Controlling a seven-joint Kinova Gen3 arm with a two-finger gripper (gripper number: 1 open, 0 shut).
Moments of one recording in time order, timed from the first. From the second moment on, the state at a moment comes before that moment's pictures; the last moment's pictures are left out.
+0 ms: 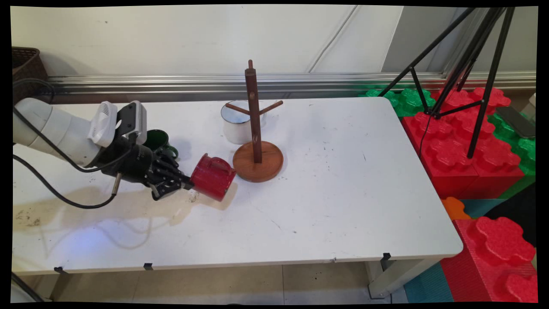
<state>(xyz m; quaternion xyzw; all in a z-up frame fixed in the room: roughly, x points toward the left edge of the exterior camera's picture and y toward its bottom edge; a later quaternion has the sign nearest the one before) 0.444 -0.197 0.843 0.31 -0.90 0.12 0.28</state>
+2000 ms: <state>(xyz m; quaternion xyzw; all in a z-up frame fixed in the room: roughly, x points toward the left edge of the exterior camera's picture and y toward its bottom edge) 0.470 -0.179 0.864 0.16 -0.96 0.22 0.10</state>
